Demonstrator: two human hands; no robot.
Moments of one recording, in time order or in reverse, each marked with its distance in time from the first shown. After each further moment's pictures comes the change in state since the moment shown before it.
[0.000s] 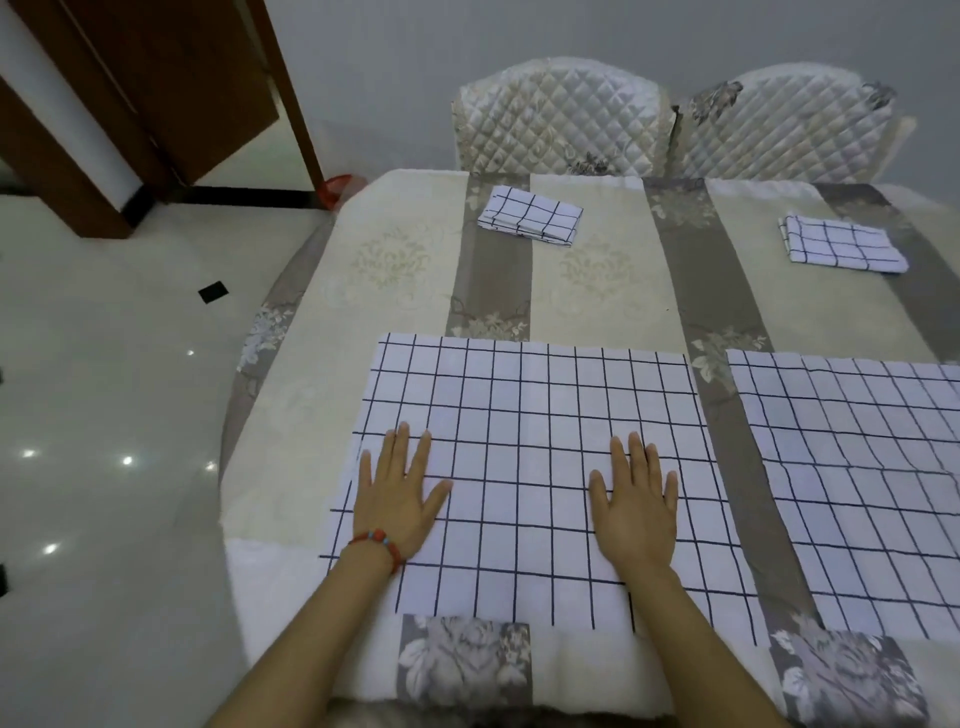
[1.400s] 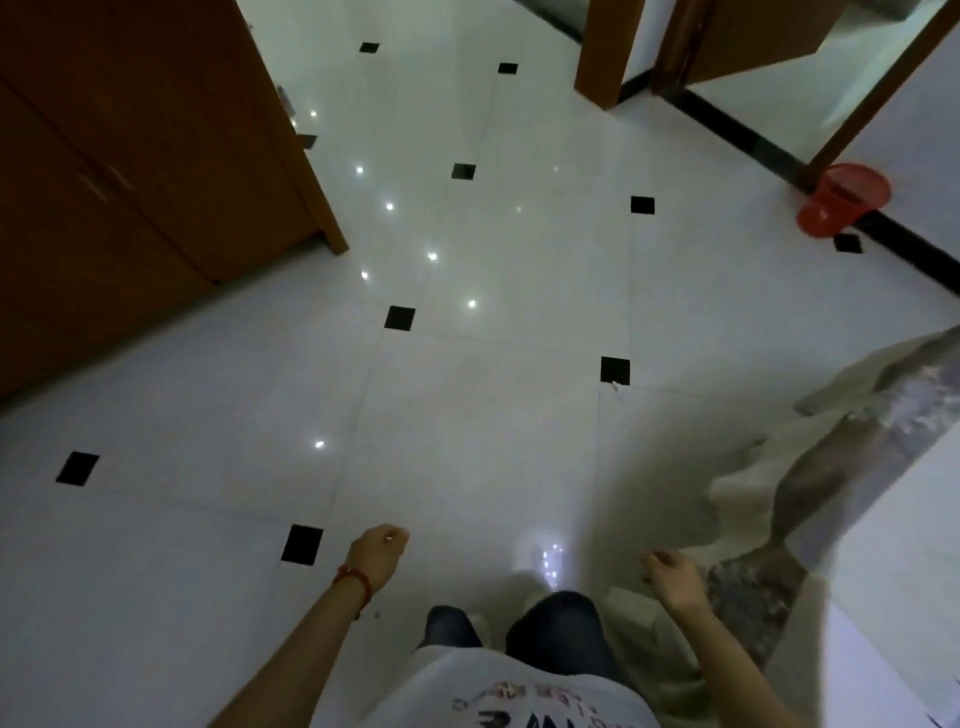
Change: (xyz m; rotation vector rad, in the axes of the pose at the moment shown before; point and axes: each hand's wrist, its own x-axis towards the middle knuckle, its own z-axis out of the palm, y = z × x) left_hand -0.397 -0.470 0.006 -1.162 0.009 -1.268; right_hand -0.209 -0.428 0.203 0.157 -0.861 -0.097
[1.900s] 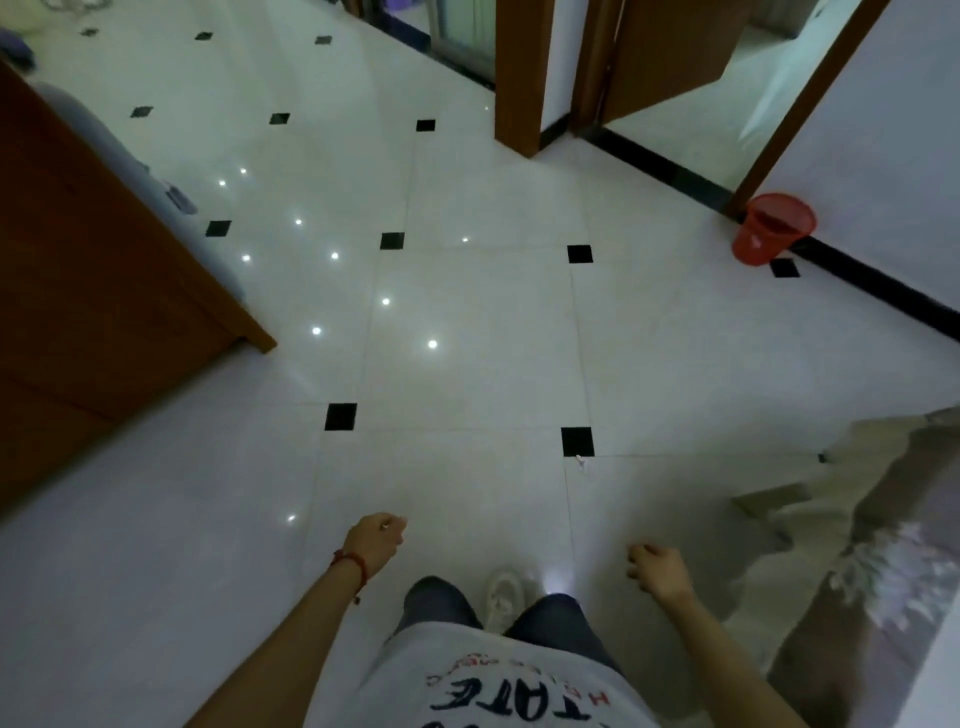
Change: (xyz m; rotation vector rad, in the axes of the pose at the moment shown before) left_hand 0.172 0.272 -0.022 0.085 -0.063 0.086; right_hand 0.173 -0.168 -0.092 0.196 0.020 0.049
